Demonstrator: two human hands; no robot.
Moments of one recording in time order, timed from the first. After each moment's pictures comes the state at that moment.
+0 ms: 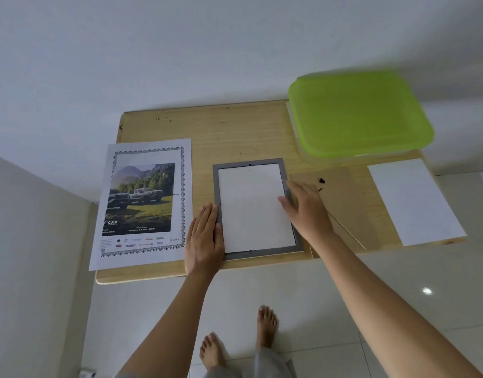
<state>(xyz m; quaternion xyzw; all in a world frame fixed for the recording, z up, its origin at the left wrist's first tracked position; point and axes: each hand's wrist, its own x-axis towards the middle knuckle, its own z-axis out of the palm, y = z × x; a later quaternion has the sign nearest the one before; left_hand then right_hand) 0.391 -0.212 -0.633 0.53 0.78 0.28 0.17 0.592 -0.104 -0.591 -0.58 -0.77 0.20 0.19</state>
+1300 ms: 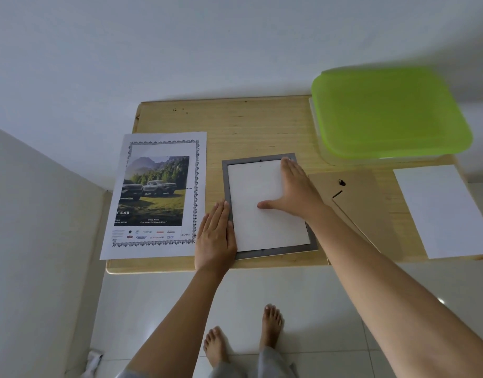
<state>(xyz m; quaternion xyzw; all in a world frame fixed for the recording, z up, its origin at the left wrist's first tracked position) 0.389 -0.211 -0.639 0.55 0.78 0.26 0.13 0.539 -0.063 -0.583 -0.53 -0.80 0.27 -0.01</state>
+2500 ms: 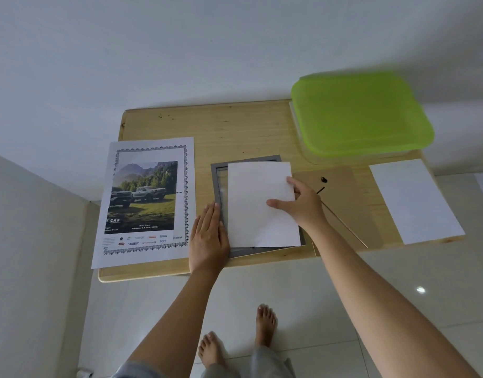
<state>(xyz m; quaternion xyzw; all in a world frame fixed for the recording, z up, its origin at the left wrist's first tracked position) 0.391 -0.212 -0.633 0.55 0.78 0.26 0.15 0.570 -0.103 -0.571 -0.65 -0.53 0.48 0.23</state>
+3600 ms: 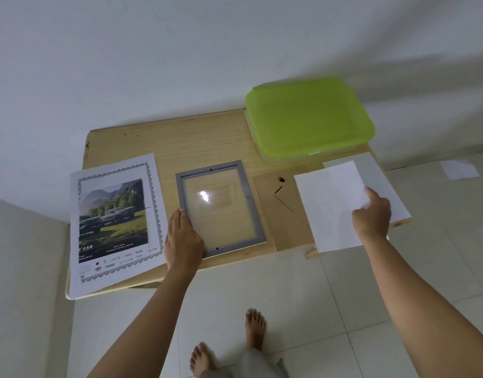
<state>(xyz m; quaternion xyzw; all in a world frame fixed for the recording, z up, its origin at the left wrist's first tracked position) 0.421 -0.194 -0.609 0.48 0.84 0.19 0.19 0.767 -0.110 -0.571 -0.84 -0.46 0.19 0.23</state>
